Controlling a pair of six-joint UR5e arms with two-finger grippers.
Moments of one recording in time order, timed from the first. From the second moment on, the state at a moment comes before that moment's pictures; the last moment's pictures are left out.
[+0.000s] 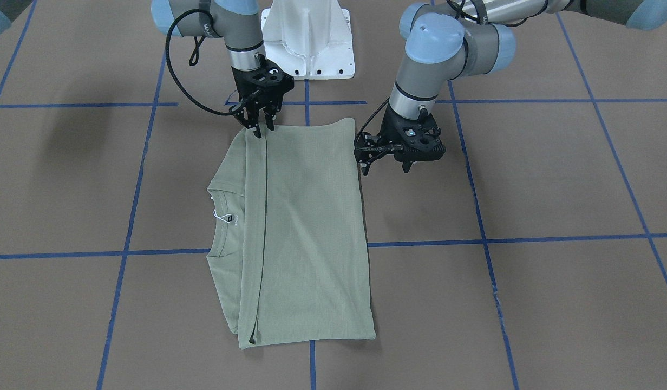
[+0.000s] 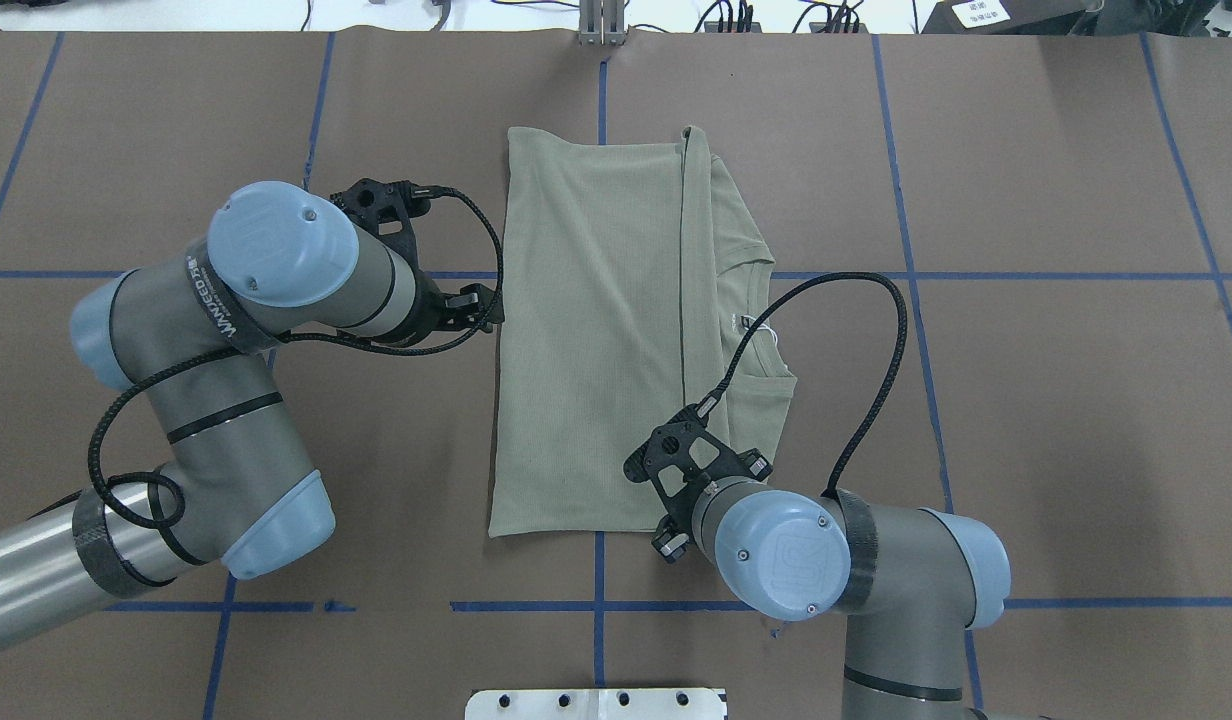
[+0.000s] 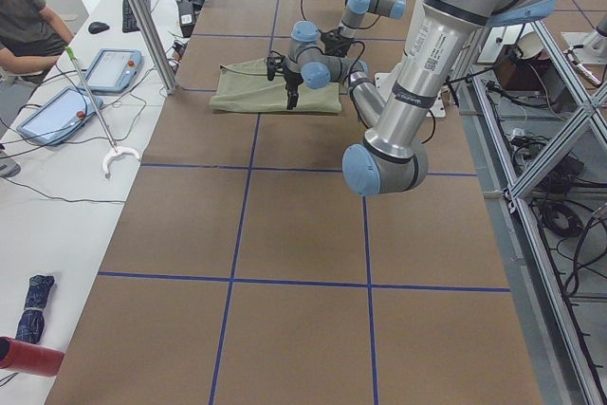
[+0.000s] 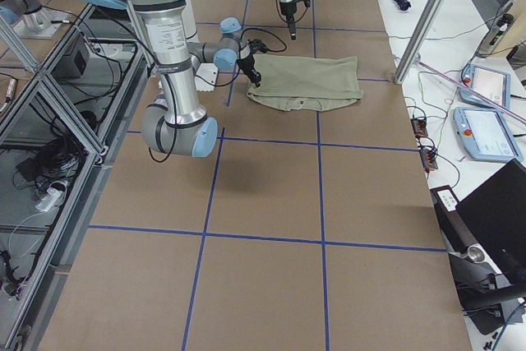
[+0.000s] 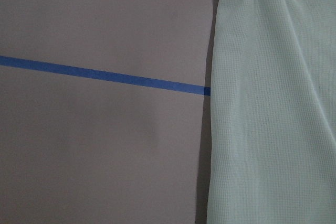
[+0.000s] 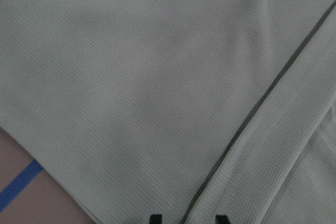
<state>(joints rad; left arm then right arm) -0.60 -2.10 -1.78 -1.75 -1.82 -1.33 0.21 -1.14 1.90 -1.46 1.43 0.70</state>
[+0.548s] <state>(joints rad) -0.59 -2.10 -1.78 -1.76 -1.82 -1.35 0.20 -1.16 1.91 -1.46 1.42 0.70</state>
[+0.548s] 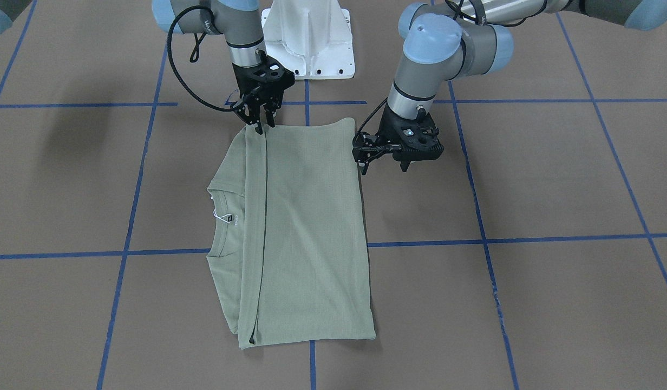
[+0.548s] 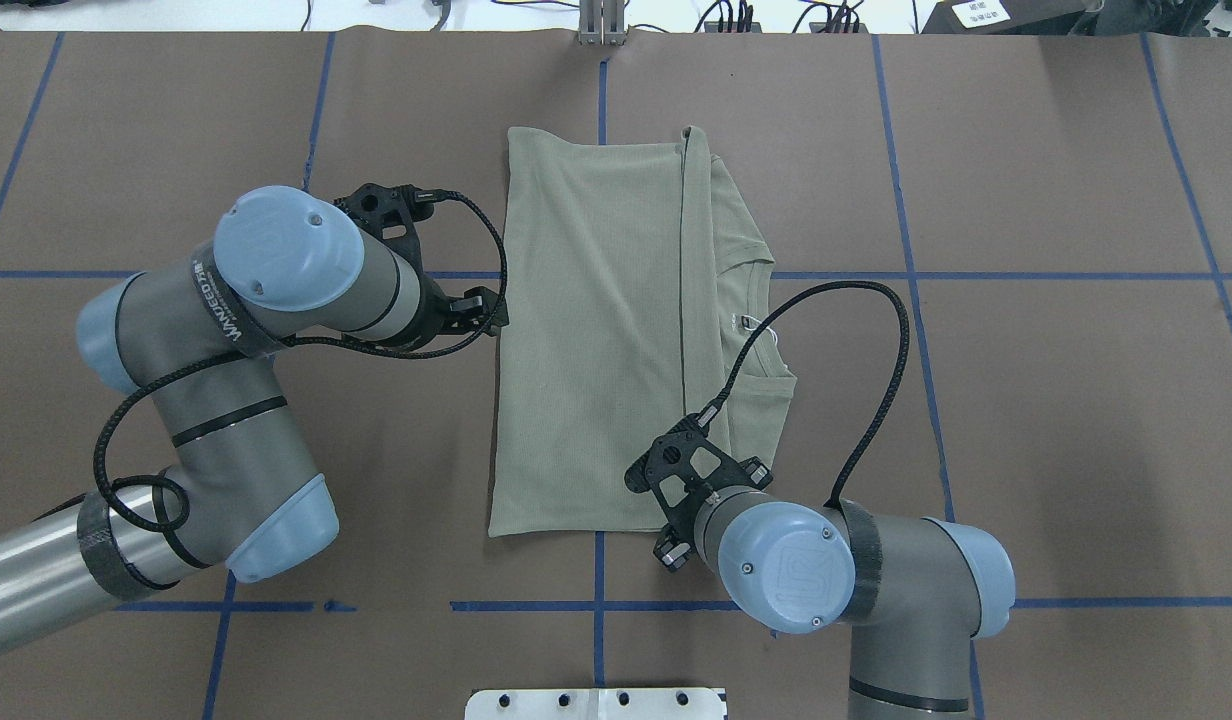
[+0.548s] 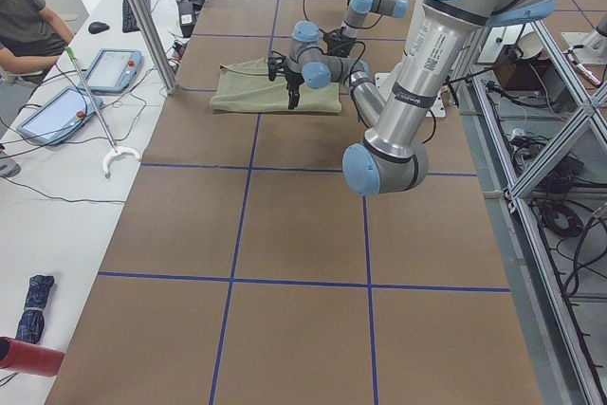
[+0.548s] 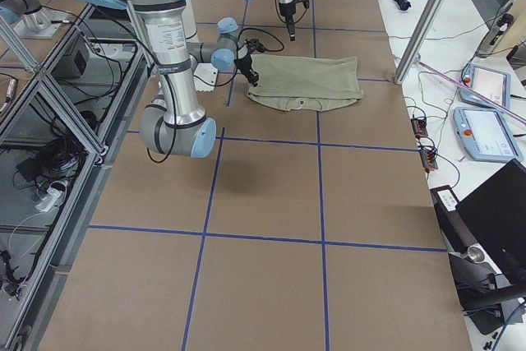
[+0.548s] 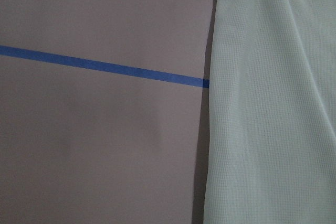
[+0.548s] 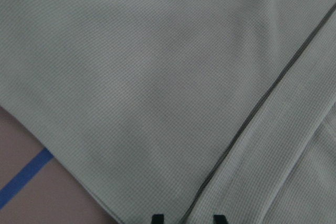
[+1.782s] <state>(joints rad) -0.58 -2.11 -1.77 -1.76 -1.82 -1.36 0.23 -1.20 1.97 -1.46 1.45 0.75</state>
